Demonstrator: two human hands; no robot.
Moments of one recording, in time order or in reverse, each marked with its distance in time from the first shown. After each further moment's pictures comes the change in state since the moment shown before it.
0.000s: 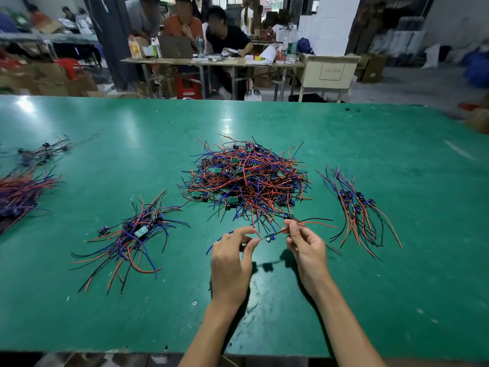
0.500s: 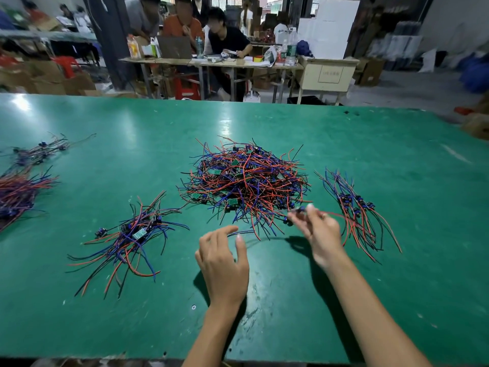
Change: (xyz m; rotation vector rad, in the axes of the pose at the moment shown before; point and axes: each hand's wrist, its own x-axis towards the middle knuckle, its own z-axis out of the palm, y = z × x) left_hand 0.005 -0.006 0.002 0.203 0.183 -0.114; right_hand 0.039 -0.046 -0.005 0.115 0.107 0.101
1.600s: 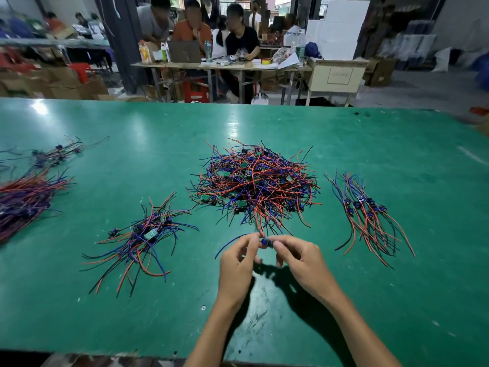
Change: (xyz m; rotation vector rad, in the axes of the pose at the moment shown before) left_hand 0.005 -0.002 -0.004 -0.691 -0.433 -0.371; right_hand -0.048 0.040 0.001 -0.944 -0.494 -0.441
